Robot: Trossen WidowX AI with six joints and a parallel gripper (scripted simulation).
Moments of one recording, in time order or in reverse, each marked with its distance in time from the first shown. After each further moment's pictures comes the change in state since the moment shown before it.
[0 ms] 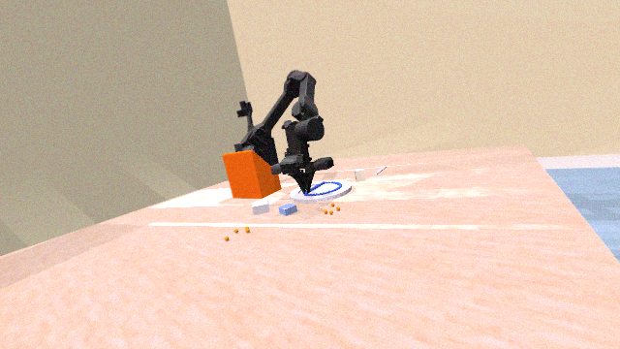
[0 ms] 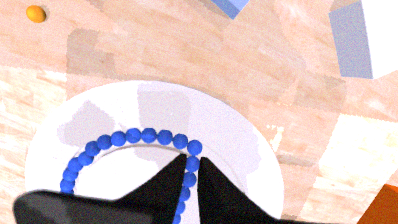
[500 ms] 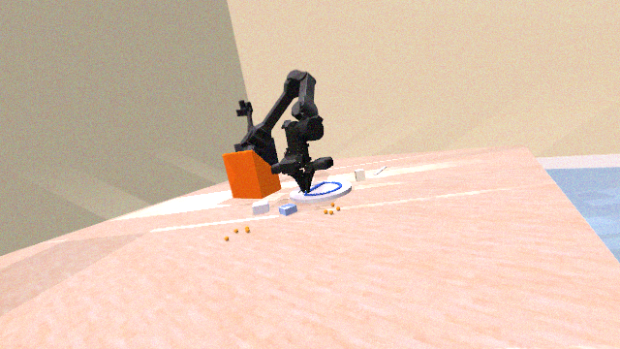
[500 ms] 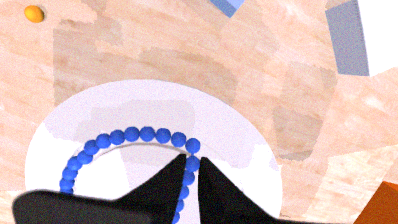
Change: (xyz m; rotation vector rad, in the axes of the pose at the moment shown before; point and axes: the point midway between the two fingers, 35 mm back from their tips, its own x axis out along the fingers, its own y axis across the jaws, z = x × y) arm -0.001 -0.001 -0.001 0.006 0.002 -0.003
